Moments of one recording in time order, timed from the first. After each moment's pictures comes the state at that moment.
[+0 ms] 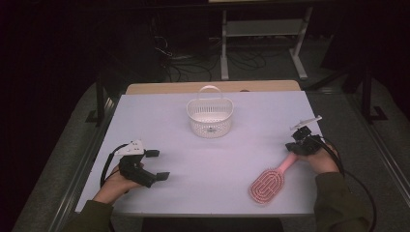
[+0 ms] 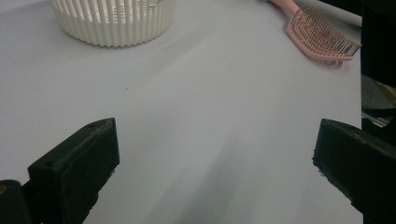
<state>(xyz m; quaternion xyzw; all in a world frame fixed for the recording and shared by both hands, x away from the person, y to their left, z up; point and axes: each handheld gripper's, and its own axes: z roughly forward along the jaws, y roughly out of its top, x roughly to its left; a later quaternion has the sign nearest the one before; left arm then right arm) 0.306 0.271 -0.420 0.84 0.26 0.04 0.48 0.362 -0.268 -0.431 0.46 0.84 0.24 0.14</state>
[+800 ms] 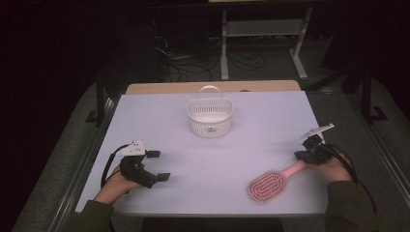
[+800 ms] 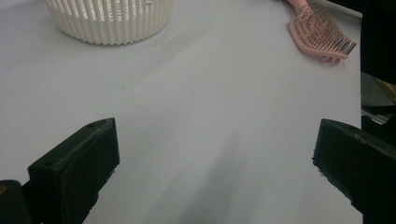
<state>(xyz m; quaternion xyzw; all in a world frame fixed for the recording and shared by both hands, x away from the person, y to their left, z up) 0.305 0.268 -0.421 0.84 0.26 0.04 0.48 0.334 -0.290 -0.432 0.47 0.84 0.23 0.13</state>
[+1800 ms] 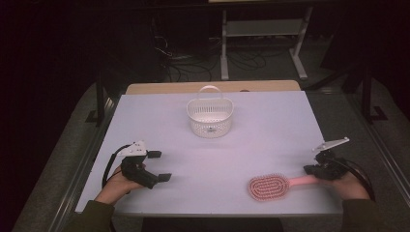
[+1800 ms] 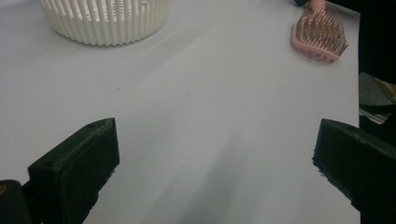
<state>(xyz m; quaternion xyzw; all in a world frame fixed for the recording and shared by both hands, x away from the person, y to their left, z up) 0.304 0.265 -0.421 0.84 0.25 0.04 0.48 0.288 -0.309 -0.432 0.47 0.84 0.24 0.10</state>
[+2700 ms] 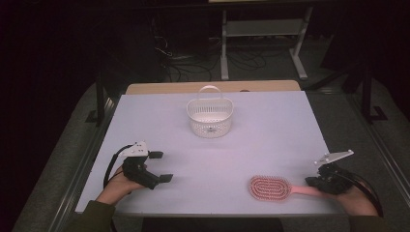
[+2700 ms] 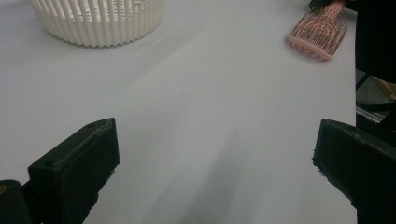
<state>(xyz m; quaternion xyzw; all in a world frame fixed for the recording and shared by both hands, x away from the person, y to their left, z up) 0.303 0.260 -0.421 0.84 0.25 0.03 0.48 0.253 -0.305 -0.431 0.45 0.86 0.24 0.09</state>
